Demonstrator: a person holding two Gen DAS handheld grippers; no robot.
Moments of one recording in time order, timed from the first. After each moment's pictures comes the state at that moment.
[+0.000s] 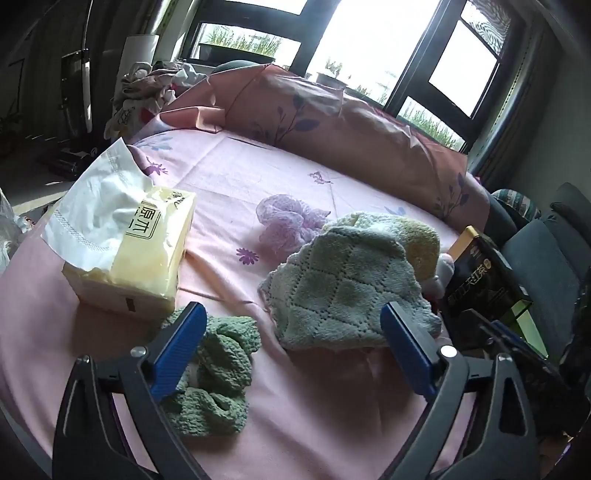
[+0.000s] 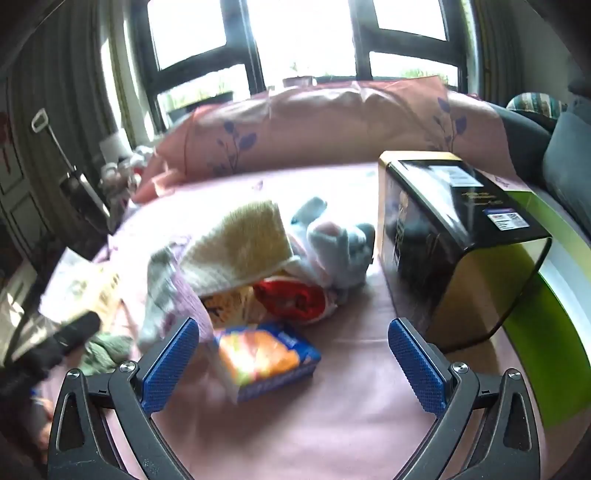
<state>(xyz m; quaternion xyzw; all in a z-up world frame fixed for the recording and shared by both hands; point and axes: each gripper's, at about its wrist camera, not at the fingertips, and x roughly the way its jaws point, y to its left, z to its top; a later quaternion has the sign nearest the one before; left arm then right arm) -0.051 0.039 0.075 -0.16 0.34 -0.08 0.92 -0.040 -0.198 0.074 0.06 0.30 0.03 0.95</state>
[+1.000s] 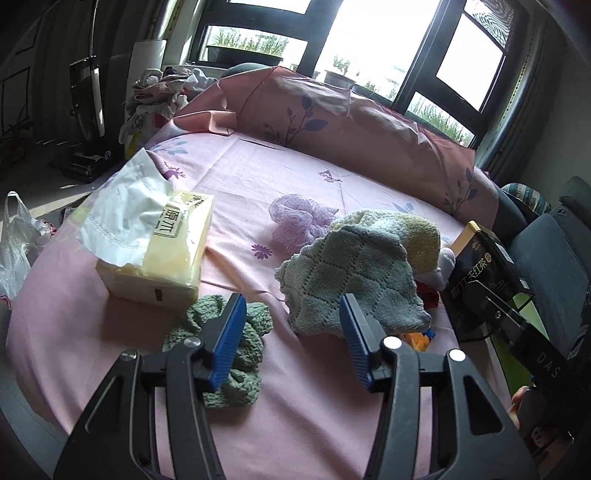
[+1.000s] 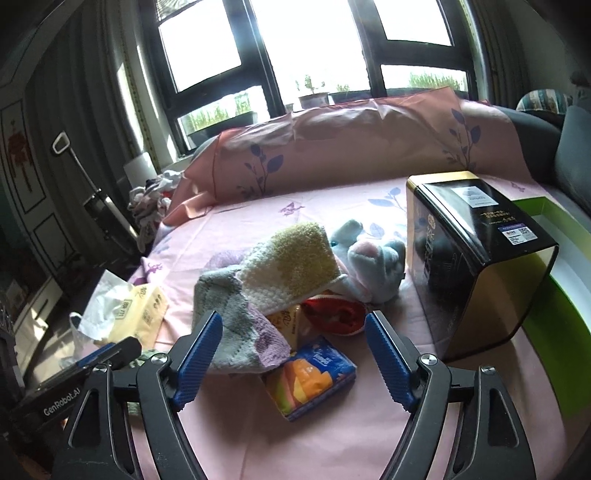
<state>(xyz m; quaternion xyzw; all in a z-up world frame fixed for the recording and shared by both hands) -0.074 0.042 0.096 -0.15 0.35 -0.05 0.92 -0.049 -0.184 0.096 0.15 0.35 0.09 0.92</state>
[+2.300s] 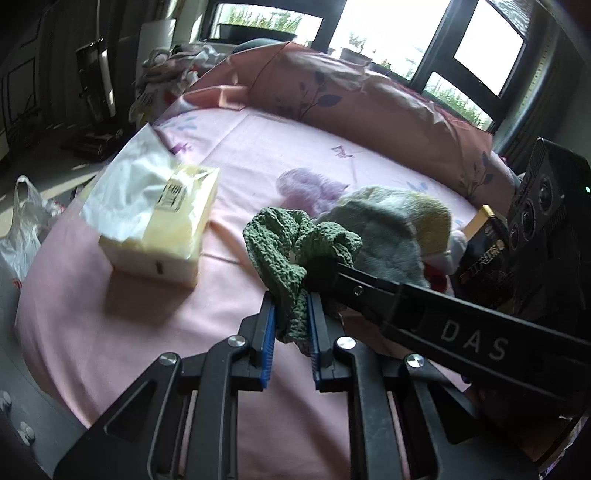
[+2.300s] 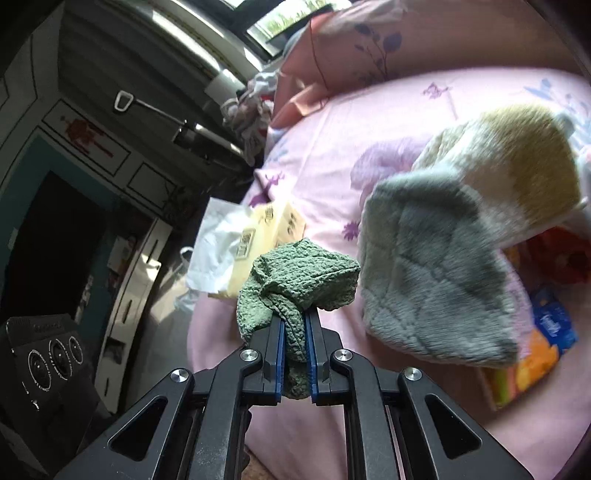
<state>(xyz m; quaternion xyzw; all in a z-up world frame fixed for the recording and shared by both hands) -0.071 0.018 0.099 -0.13 0.39 -0.04 0.91 -0.005 -0.112 0.080 0.19 0.44 0.31 0.82</state>
